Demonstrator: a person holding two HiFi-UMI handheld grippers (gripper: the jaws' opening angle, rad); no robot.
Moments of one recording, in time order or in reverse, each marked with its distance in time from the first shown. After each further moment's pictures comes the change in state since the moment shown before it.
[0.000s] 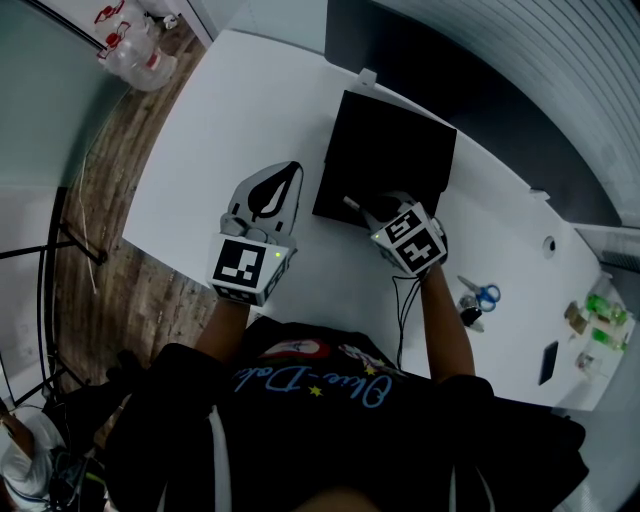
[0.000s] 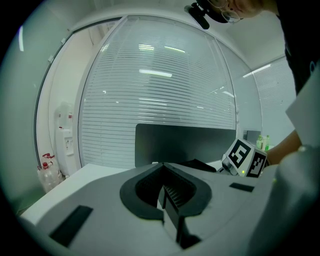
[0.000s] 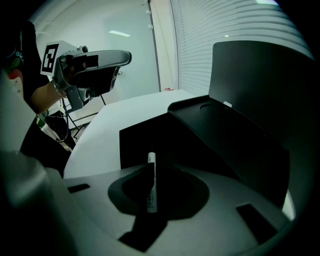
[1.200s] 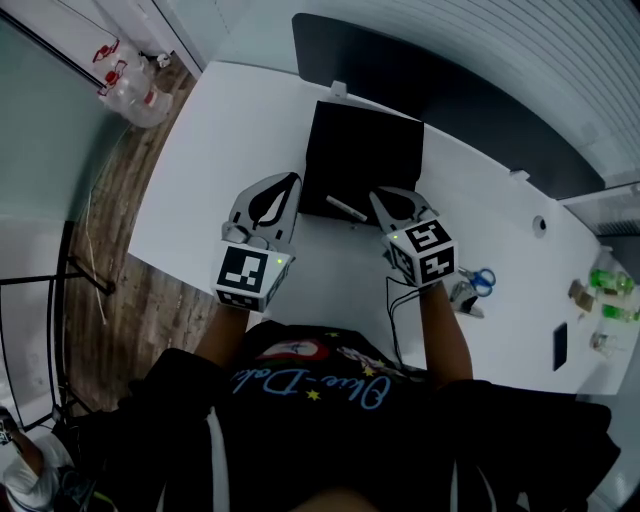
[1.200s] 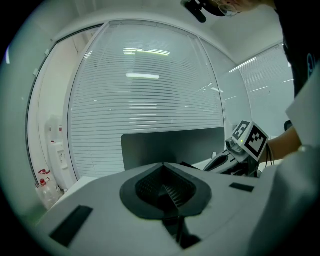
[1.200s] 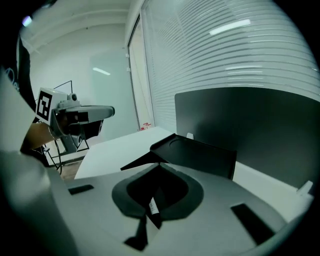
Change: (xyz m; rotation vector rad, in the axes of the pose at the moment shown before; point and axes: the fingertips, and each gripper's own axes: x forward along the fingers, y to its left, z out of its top) left arm -0.019 -0.049 0.029 0.126 -0.012 -0.045; right arm -0.099 -0.017 0.024 0.230 -0.404 -0.211
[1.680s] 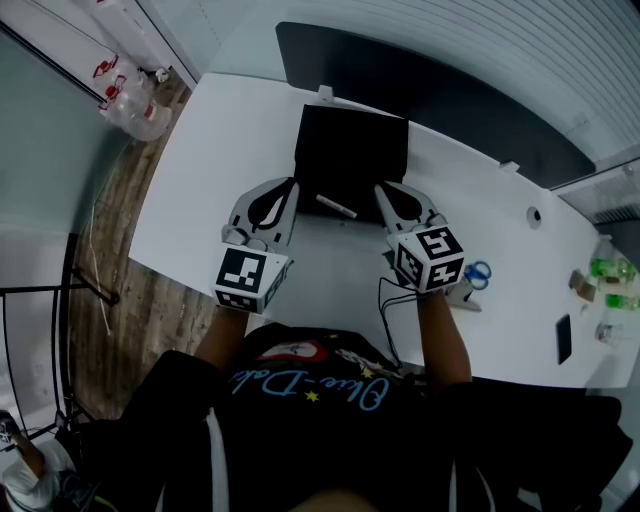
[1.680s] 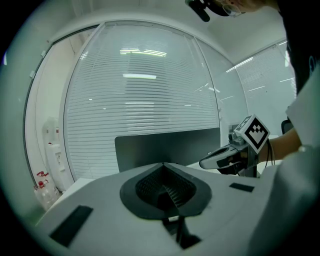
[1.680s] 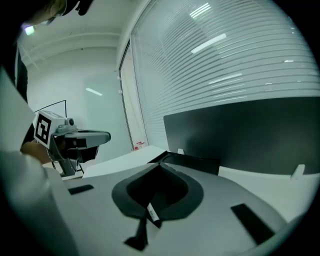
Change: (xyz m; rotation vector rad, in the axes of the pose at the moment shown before) left arm -0.005 -0.029 0.009 0.019 -0.006 -0.028; right arm -0.049 -0.013 0.024 0.122 -0.231 -0.071
